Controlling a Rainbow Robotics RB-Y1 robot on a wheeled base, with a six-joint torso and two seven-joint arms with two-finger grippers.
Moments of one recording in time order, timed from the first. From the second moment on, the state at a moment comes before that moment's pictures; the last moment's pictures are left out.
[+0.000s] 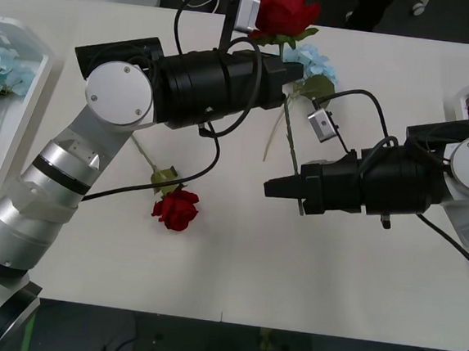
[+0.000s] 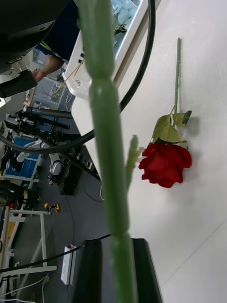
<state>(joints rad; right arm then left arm) -0.35 -0.56 0.20 -1.73 -1.65 1.25 1.87 -0.61 0.30 -0.31 -1.59 1.42 0.68 -1.95</state>
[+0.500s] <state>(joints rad) -0.35 -0.56 0.20 -1.73 -1.65 1.25 1.87 -0.61 0.30 -0.32 -1.58 1.41 0.68 -1.95</state>
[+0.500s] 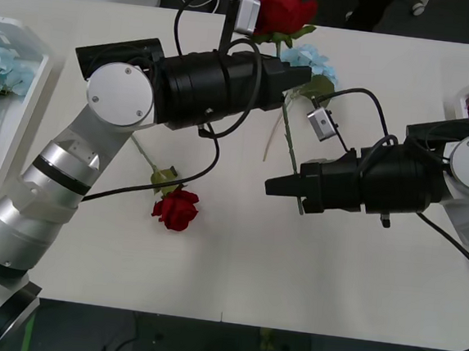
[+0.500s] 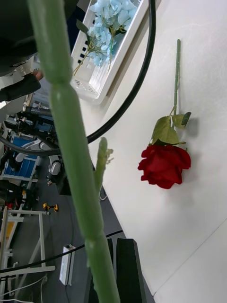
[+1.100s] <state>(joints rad) -0.36 -0.63 0.19 -1.73 -1.64 1.25 1.72 -0.47 0.61 0.01 -1.58 1.73 1.19 -1.95</state>
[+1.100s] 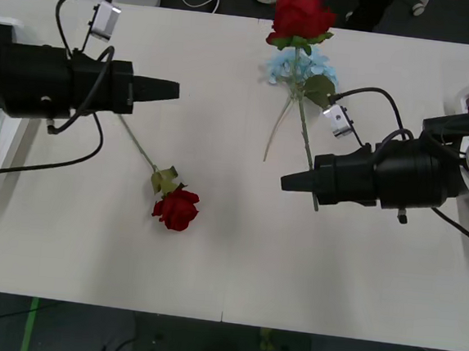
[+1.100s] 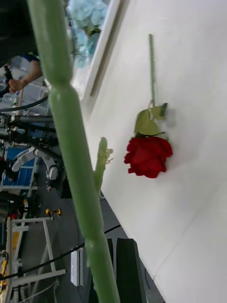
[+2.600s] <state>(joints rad) -0.37 -1.00 -0.09 -1.13 -0.44 1.17 1.47 -0.54 0.74 -0.34 -1.86 0.87 1.37 0.77</state>
